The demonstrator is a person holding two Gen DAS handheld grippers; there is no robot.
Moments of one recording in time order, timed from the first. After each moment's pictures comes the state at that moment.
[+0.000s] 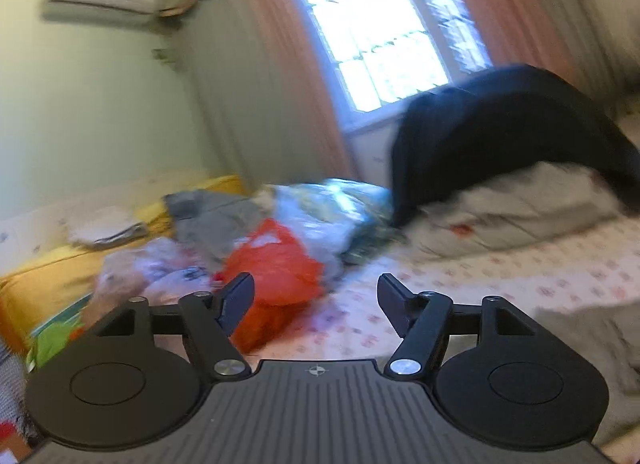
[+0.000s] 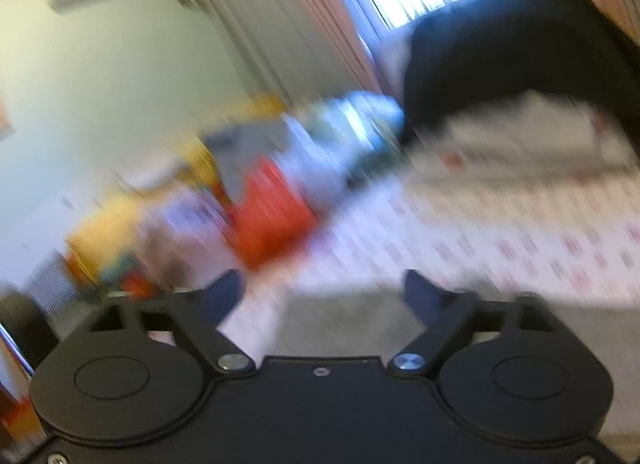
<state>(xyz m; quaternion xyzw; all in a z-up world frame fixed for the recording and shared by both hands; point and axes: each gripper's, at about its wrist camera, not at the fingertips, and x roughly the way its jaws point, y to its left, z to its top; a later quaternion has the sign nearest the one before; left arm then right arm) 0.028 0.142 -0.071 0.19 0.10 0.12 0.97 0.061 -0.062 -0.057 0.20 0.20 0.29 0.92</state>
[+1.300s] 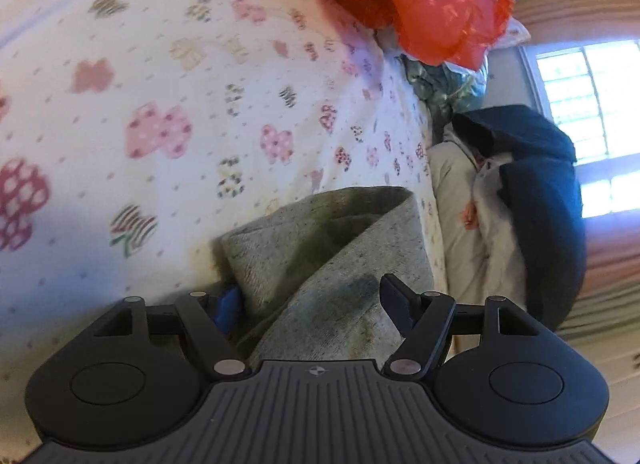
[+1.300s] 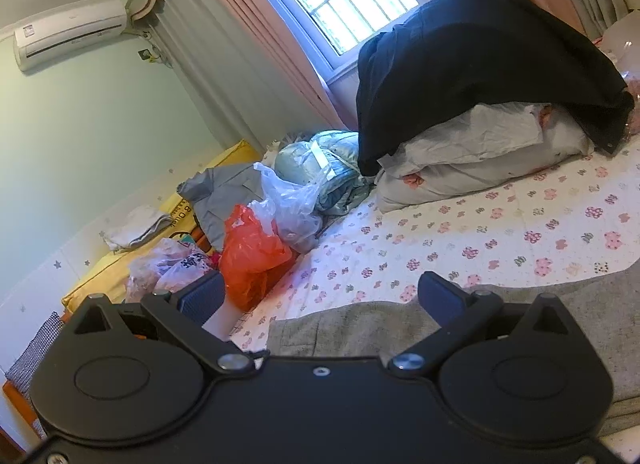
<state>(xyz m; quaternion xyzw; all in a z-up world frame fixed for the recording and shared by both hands) 0.147 0.374 -0.242 -0.52 0.36 0.03 0.78 0.041 -0.120 -0.079 0.27 0.20 0.22 0.92</state>
